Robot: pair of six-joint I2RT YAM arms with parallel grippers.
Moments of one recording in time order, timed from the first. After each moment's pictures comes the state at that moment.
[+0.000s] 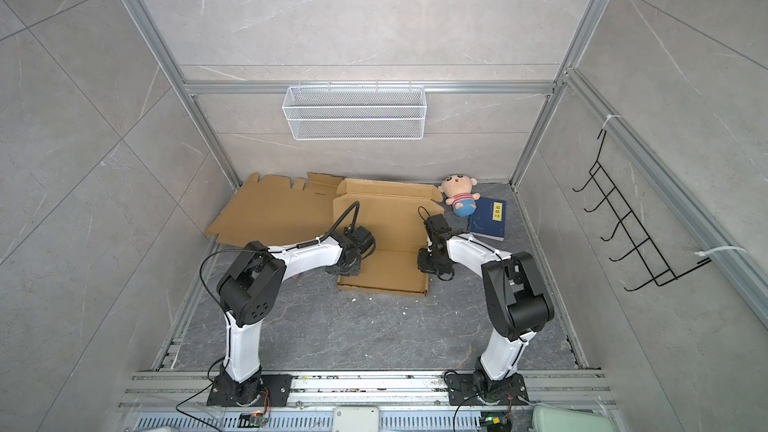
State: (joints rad) left arm -0.73 2.02 1.37 -0.78 -0.39 -0.60; right arm 0.30 1.75 1.08 -0.61 -0.13 0.40
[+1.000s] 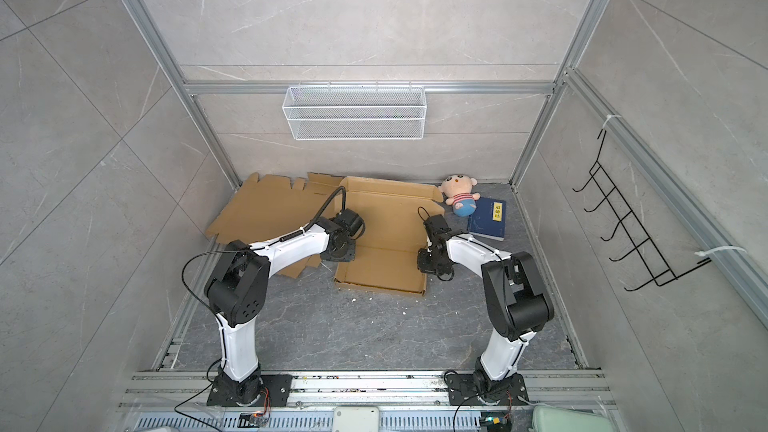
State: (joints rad) left arm -0.63 1.97 1.44 -0.77 -0.29 -0.55; right arm 0.31 1.75 1.07 -0.61 -0.13 0.40
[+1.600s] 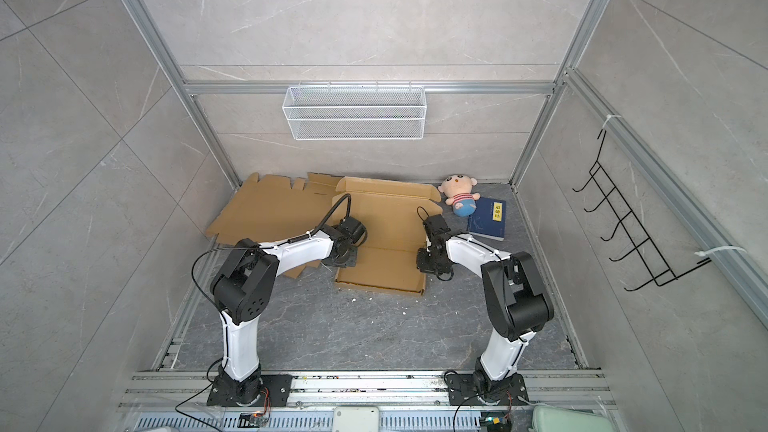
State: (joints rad) left arm -0.65 2.01 1.38 -0.69 -0.34 -0.52; right arm 0.31 1.75 1.07 -0.60 -0.12 0.40
